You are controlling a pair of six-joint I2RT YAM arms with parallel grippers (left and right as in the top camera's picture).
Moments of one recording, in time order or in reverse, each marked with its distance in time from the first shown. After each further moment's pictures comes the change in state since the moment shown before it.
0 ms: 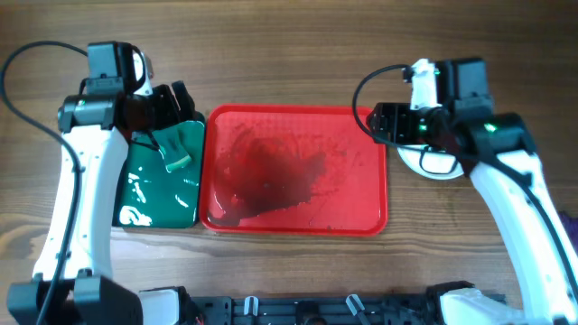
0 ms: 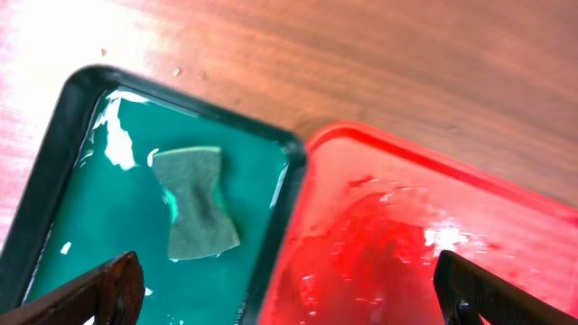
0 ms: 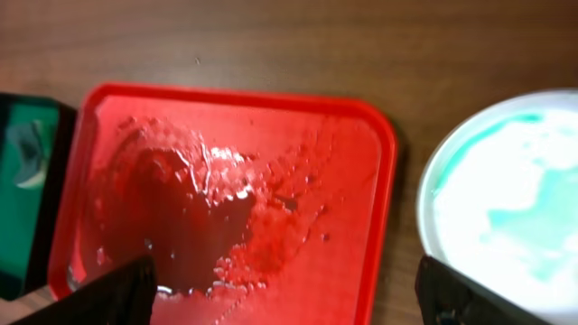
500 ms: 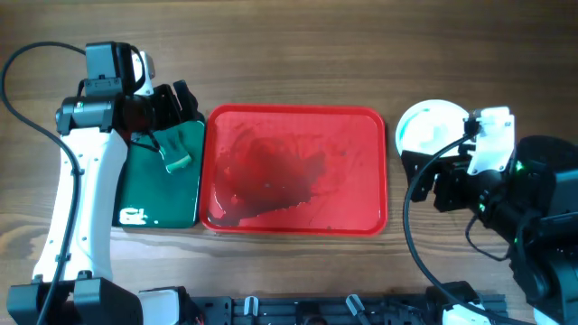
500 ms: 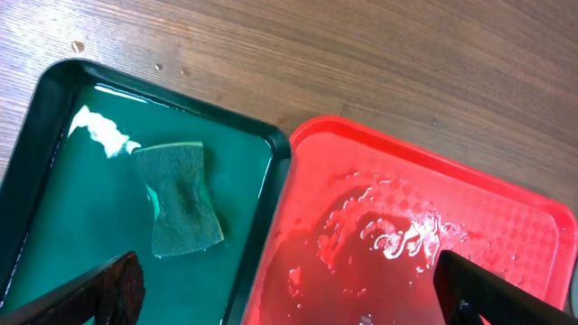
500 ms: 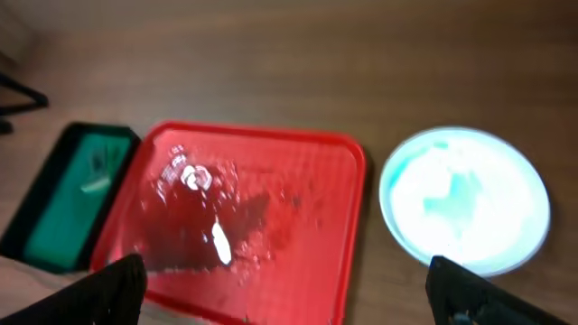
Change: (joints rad) left arm 0.000 -0.001 0.000 -0.006 0.033 0.000; right arm 0.000 -0.463 0.024 -0.211 0.055 -0.015
